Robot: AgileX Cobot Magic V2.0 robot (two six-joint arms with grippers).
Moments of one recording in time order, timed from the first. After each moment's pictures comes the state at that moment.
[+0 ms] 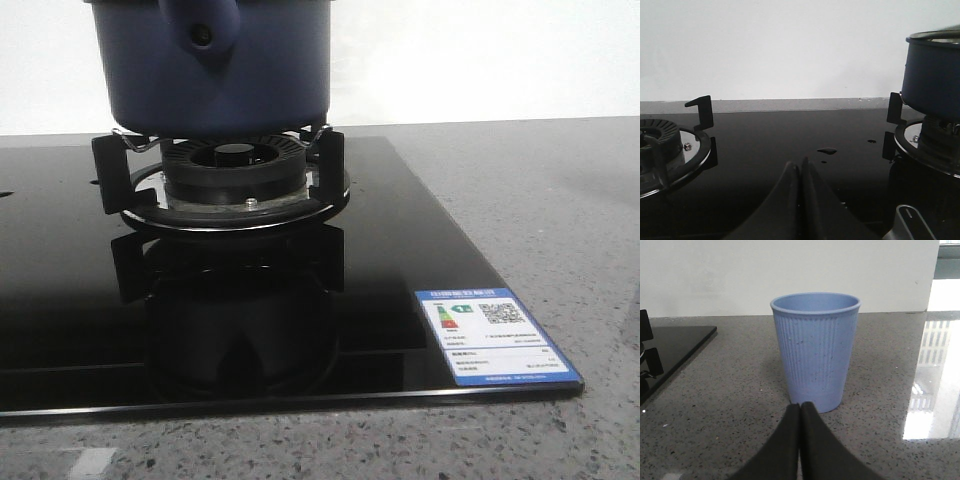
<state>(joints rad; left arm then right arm) -0.05 -0.01 0.00 -0.03 0.06 -0.01 0.03 -0.01 0.01 -0.08 0.11 0.07</state>
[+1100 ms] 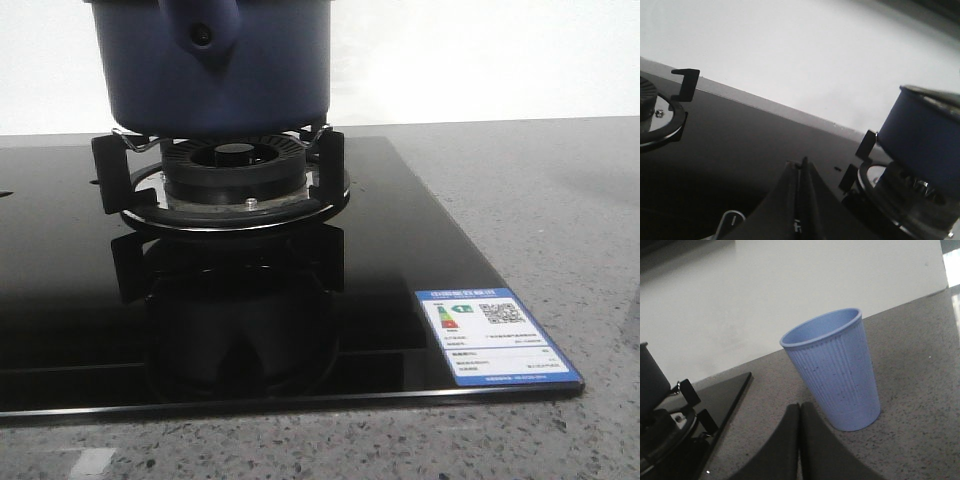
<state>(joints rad) -0.05 -0.01 0.00 -0.46 0.02 -0.01 0.03 -0.01 0.01 0.32 0.03 0.07</state>
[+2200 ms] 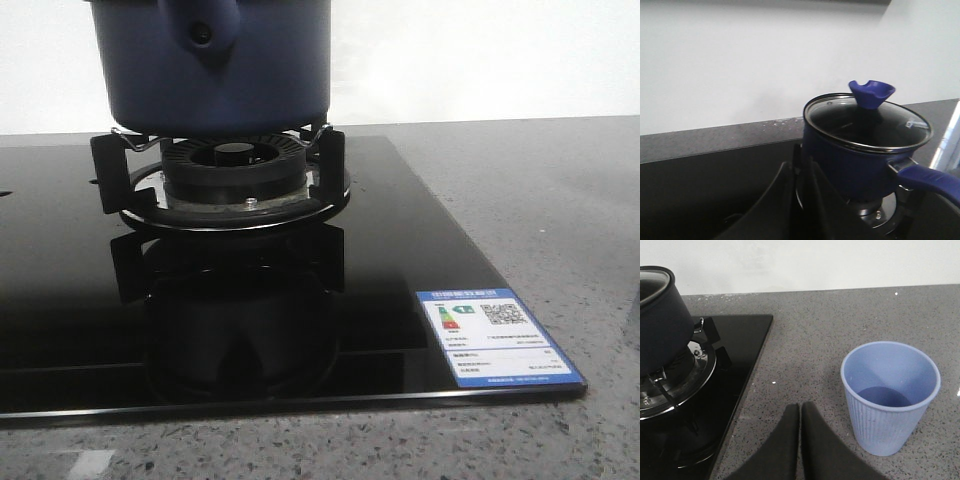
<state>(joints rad) -0.05 0.46 -0.66 -0.70 0.50 0.55 0.12 0.54 -0.63 0.17 0.51 -0.07</state>
